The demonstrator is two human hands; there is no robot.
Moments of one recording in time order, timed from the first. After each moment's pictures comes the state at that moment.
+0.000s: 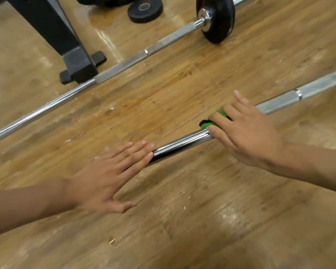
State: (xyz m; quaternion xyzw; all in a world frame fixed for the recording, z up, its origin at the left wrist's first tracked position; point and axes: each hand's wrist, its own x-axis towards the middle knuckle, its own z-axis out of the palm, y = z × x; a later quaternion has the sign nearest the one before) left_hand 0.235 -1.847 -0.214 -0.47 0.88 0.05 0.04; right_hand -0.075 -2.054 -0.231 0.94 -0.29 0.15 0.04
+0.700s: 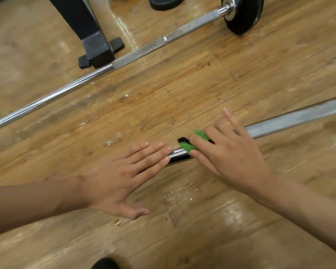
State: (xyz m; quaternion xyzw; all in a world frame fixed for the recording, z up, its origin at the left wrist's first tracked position) left_hand 0.203 -1.820 -0.211 -0.48 0.87 0.04 0.07; right_hand -0.051 -1.982 -0.243 0.96 -0.23 0.16 0.02
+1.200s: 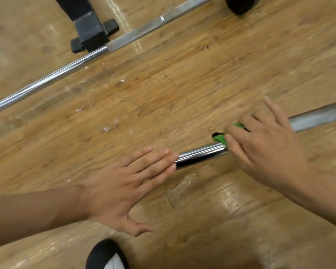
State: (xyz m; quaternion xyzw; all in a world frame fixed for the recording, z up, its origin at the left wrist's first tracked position) left_hand 0.170 -1.786 -0.210 -0.48 0.88 0.02 0.08; right_hand -0.102 -1.977 -0.231 0.94 -0.32 0.14 0.01
